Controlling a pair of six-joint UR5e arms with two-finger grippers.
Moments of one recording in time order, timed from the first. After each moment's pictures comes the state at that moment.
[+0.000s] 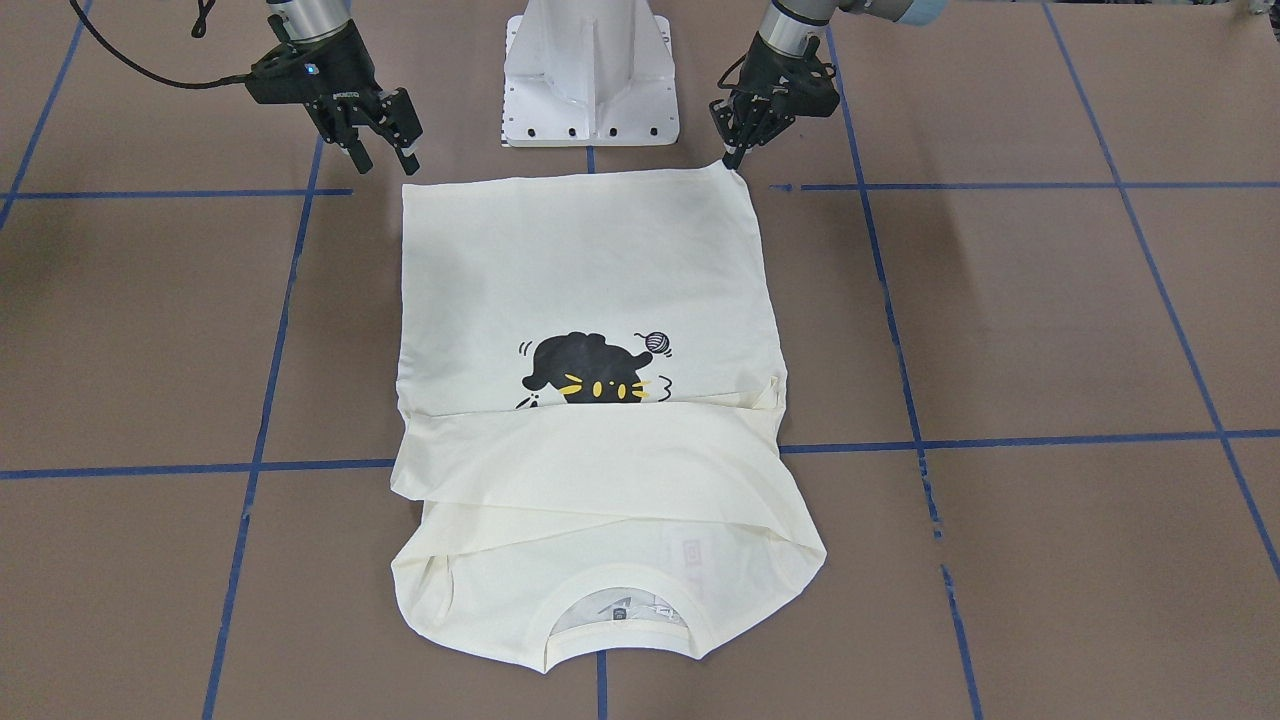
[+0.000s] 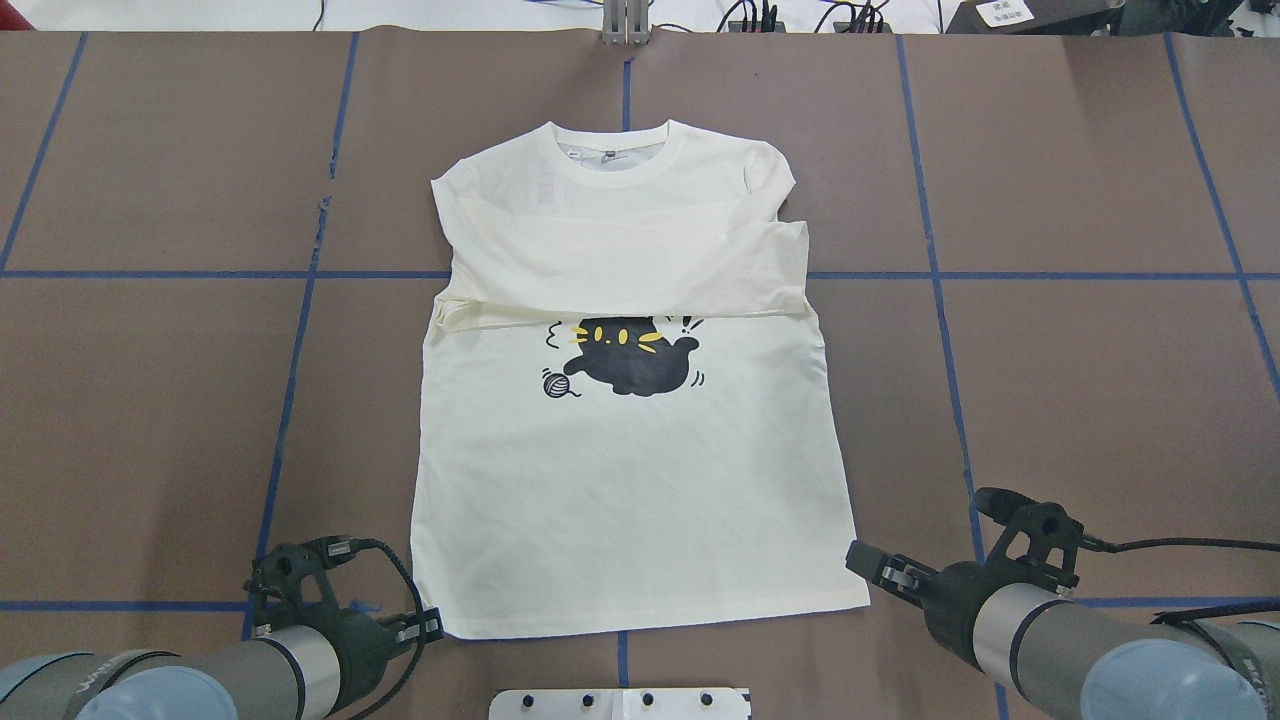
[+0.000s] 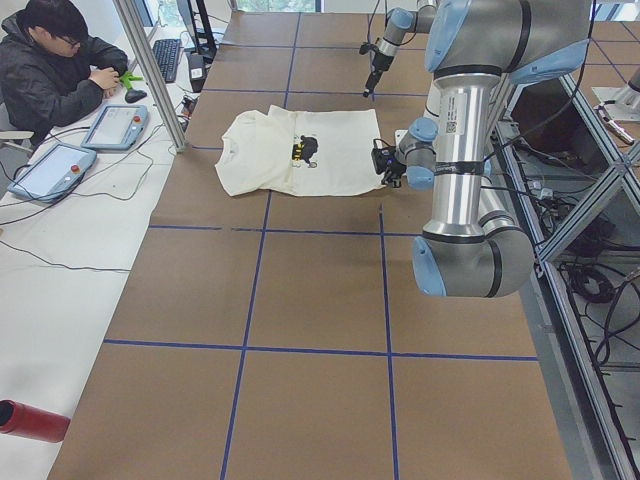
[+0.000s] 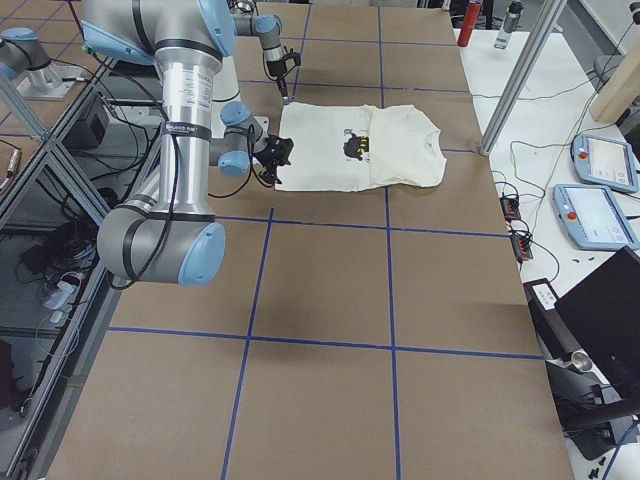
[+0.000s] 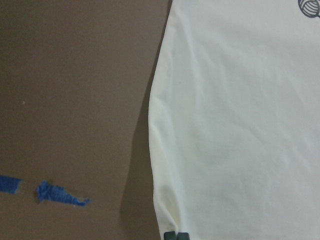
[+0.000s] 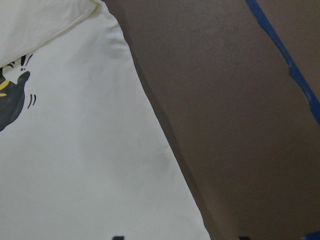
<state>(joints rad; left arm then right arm) -0.02 -1.61 -2.09 -2.08 -1.33 -1.79 0.04 -1.72 2.23 -1.11 1.25 1.91</state>
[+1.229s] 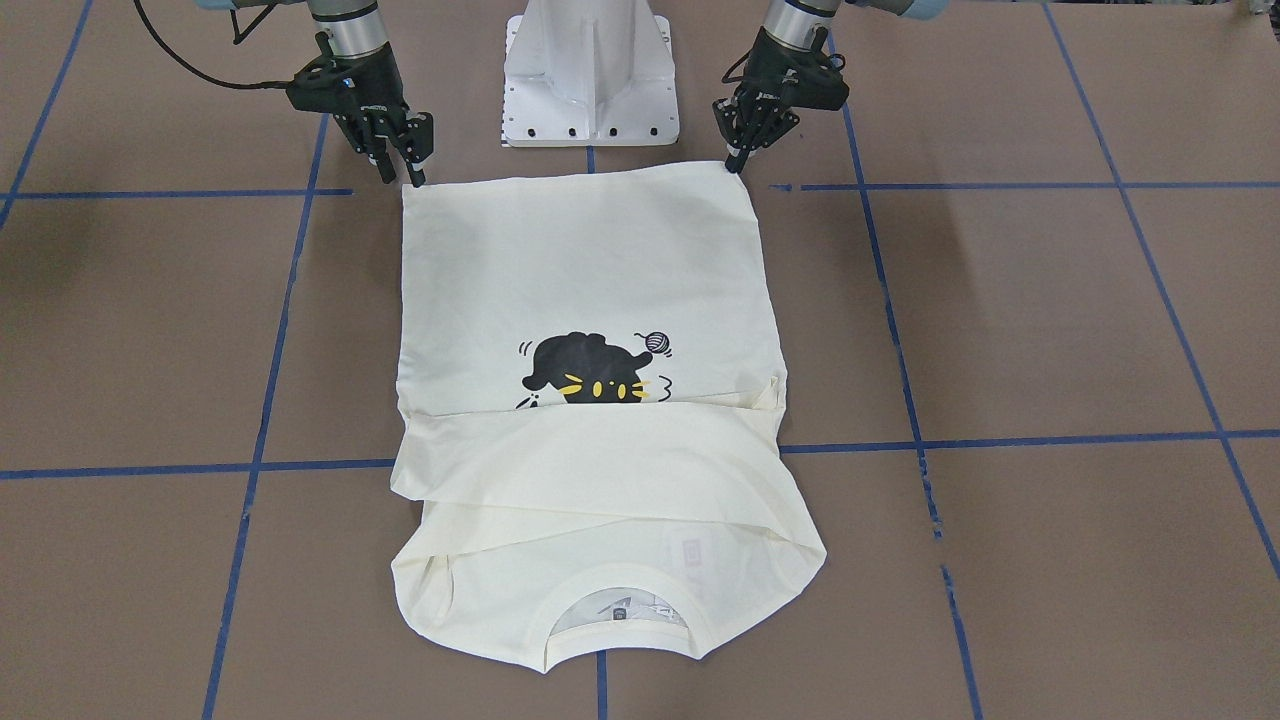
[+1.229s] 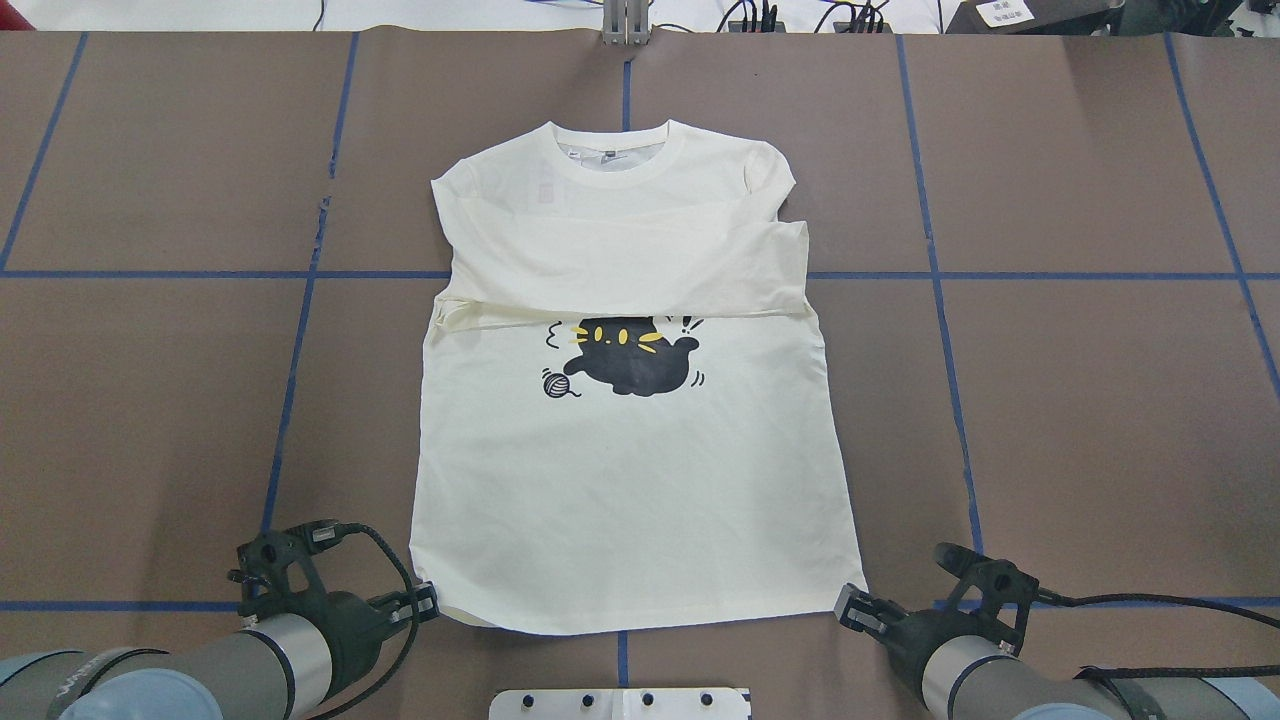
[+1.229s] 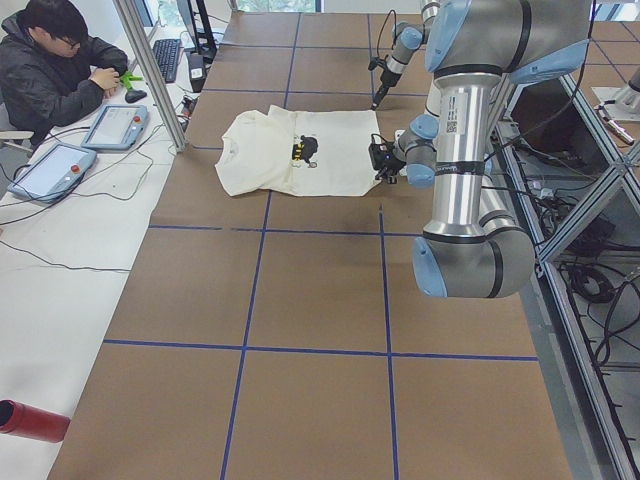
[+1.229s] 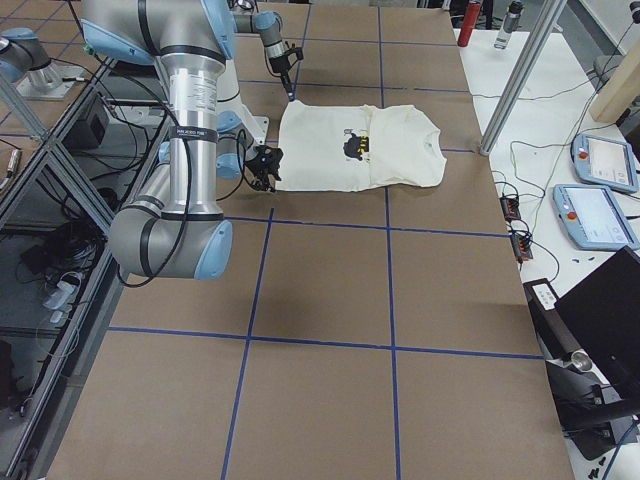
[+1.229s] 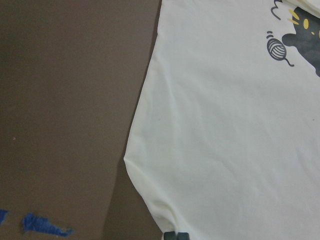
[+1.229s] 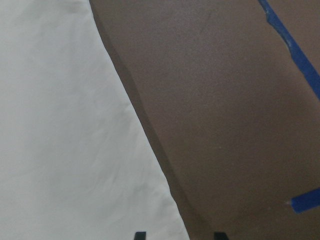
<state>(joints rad) -0.02 -1.60 -2.11 -2.08 -1.26 -1.80 -0.05 -1.65 2.12 -1.20 1.16 2.00</state>
